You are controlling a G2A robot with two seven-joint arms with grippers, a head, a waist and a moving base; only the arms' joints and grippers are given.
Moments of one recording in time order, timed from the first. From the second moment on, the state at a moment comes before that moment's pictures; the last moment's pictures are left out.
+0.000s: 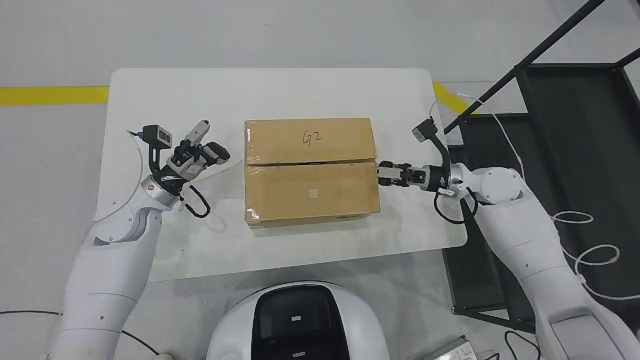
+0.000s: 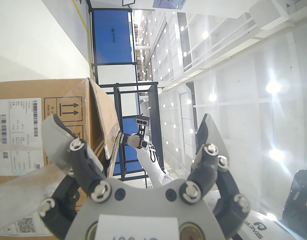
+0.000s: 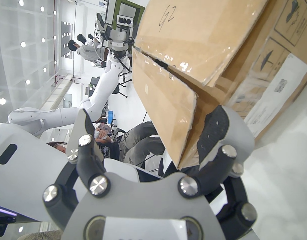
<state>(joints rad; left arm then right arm) 1.16 -1.18 -1.34 -1.22 -0.51 -0.41 -0.79 -1.13 -0.98 1.27 -1.19 0.41 -0.63 1.19</state>
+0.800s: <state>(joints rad) 1.16 -1.18 -1.34 -1.22 -0.51 -0.41 -0.79 -1.15 -0.93 1.16 -1.40 0.53 -0.52 1.30</state>
